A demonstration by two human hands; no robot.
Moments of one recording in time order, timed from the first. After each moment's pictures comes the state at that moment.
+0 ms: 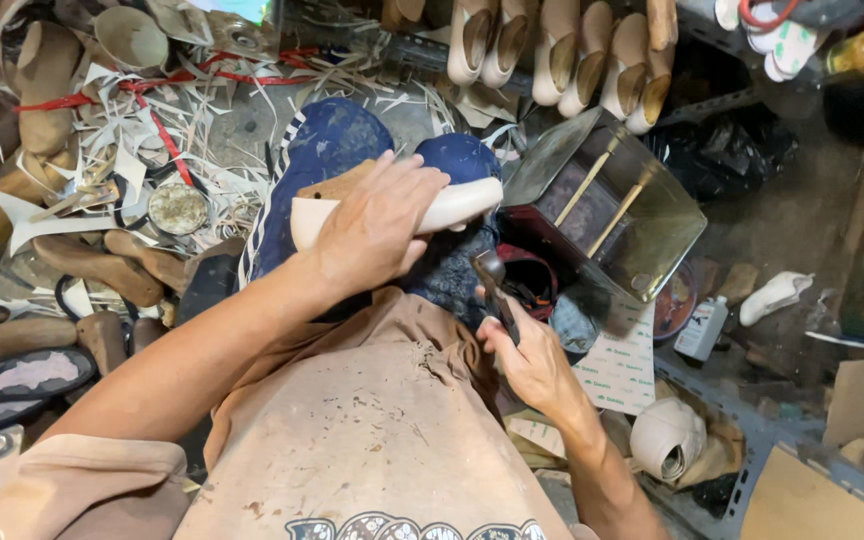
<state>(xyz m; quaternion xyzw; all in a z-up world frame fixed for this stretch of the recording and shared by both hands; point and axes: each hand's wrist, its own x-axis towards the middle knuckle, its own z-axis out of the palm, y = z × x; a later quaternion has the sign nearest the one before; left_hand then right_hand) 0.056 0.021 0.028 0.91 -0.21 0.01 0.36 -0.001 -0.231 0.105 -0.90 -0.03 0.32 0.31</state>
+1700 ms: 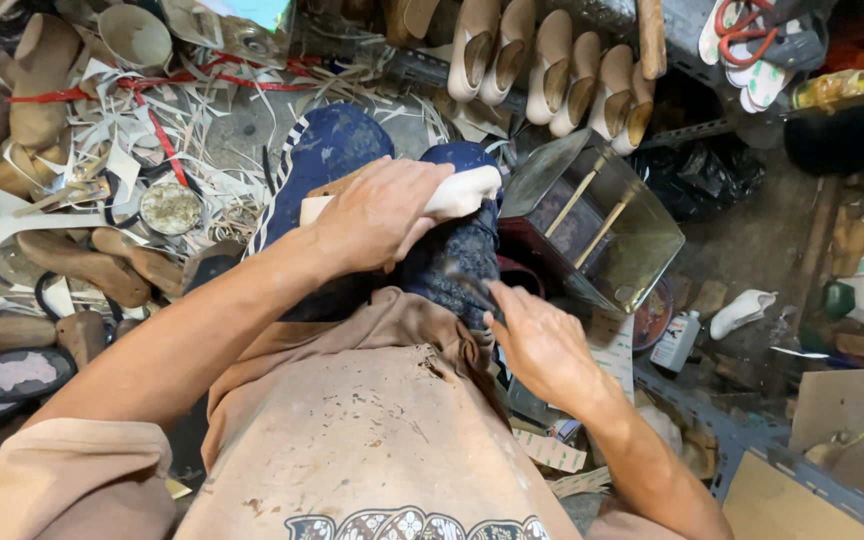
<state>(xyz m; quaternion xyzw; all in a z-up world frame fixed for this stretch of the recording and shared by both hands) 0.075 0.031 -0.014 0.89 -0.25 0.05 0.37 0.025 -0.212 0.133 -0.92 -0.23 0.31 0.01</state>
